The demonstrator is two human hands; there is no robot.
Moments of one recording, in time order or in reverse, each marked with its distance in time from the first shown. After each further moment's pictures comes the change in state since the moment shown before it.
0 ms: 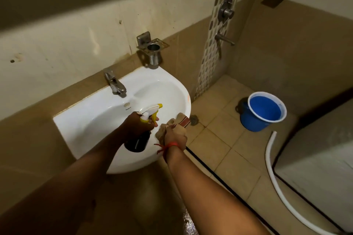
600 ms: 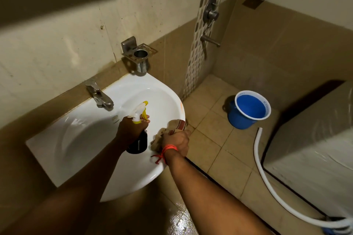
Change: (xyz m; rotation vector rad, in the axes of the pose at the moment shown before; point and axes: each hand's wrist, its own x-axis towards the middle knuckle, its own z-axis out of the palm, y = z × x) left_hand 0.071 -0.020 0.008 -0.119 0.188 0.025; right_hand -0.010 -0.057 0.006 -0.545 0.312 -0.251
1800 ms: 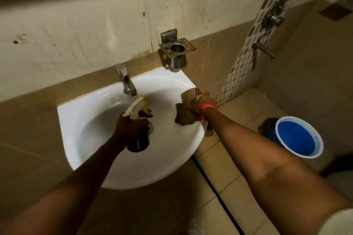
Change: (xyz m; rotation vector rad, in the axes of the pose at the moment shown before) left_hand -0.046 0.002 -0.014 -0.192 0.337 -0.016; right_hand 0.131 -0.123 0.003 -0.590 -0.418 -0.550
